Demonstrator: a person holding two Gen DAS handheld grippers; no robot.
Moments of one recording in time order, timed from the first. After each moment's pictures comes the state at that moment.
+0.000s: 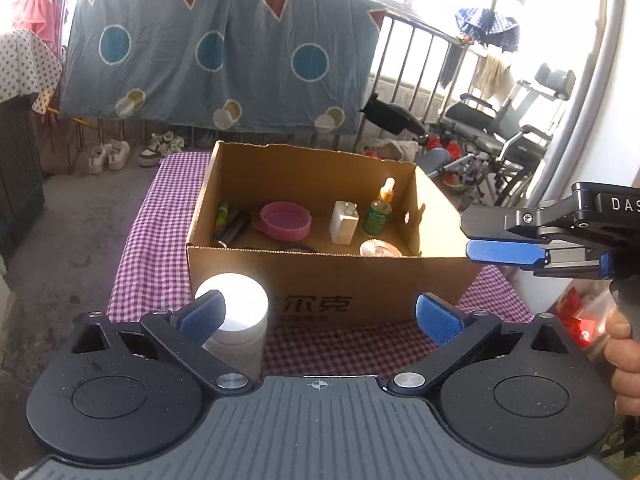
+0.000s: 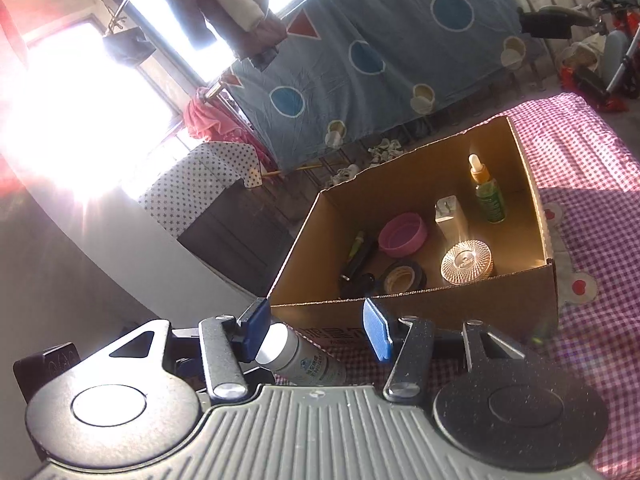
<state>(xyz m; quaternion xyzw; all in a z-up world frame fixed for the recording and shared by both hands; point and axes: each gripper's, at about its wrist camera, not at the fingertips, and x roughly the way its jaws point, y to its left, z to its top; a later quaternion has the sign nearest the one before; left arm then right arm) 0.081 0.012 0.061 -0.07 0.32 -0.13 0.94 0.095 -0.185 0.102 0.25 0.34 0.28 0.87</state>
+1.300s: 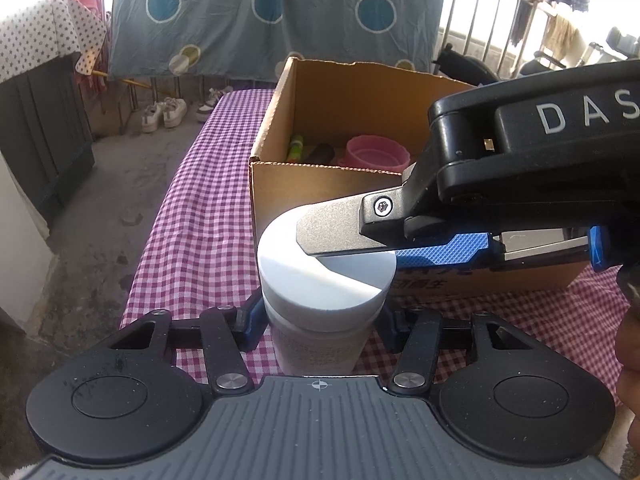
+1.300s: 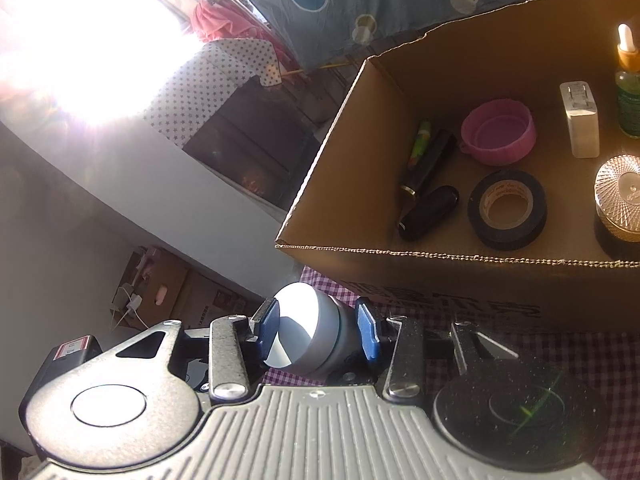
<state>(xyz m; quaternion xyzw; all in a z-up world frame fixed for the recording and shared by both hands) 0.122 0.027 -0.001 -0.04 0.38 -0.04 0.92 0.171 -0.062 0.031 0.21 0.45 0.34 0.79</state>
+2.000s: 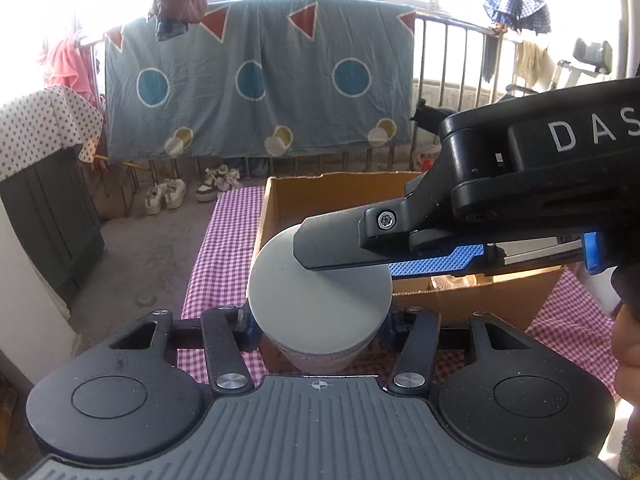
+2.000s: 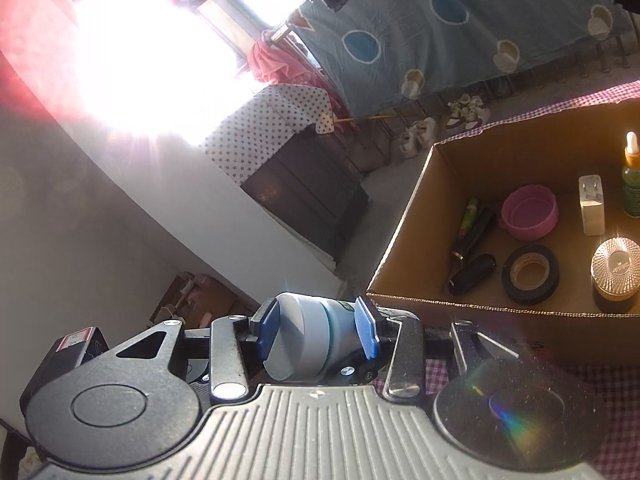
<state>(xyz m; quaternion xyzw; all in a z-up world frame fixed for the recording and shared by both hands) 0.095 0.001 0.087 0.02 0.28 -0.05 0.96 0.135 -0.093 0.116 0.22 0.36 0.39 0.82</state>
